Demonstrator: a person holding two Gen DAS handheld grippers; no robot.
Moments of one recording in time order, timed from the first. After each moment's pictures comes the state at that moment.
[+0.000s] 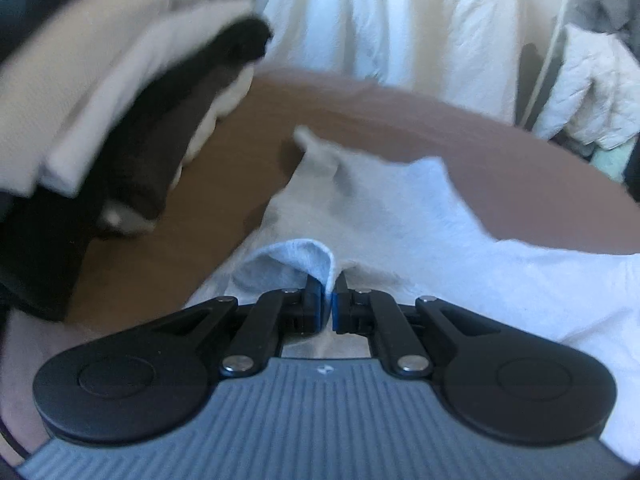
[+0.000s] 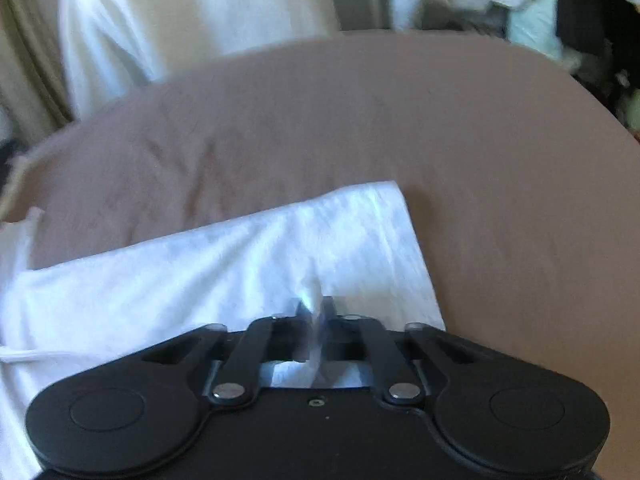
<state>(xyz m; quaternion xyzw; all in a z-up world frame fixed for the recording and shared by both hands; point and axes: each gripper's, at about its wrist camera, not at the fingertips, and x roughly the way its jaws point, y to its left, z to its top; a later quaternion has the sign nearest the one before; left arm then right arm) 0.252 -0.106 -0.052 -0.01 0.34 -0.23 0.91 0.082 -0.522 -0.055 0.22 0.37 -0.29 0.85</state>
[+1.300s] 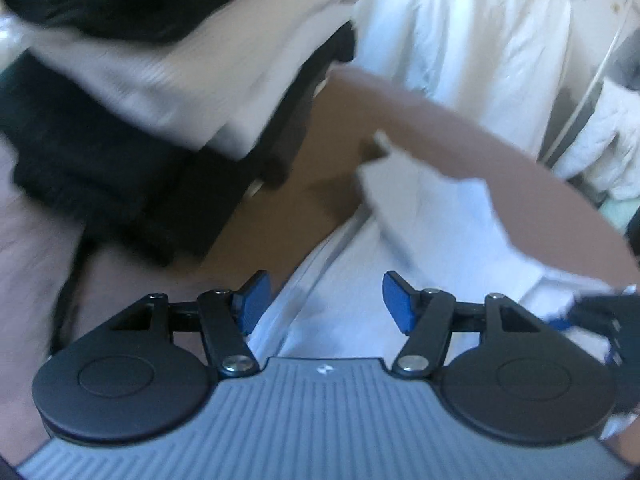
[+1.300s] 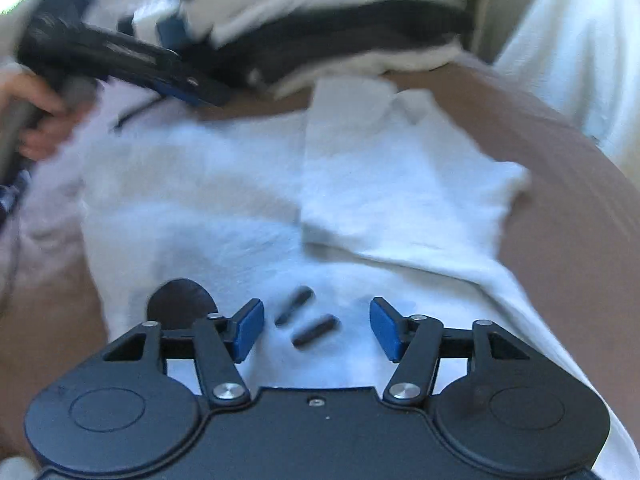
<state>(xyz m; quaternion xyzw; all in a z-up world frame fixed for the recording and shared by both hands) 0.243 -0.023 -0.058 -0.10 0.39 -0.17 0.90 0.270 -0.228 -0.095 -0.12 0.43 0.19 0.87</state>
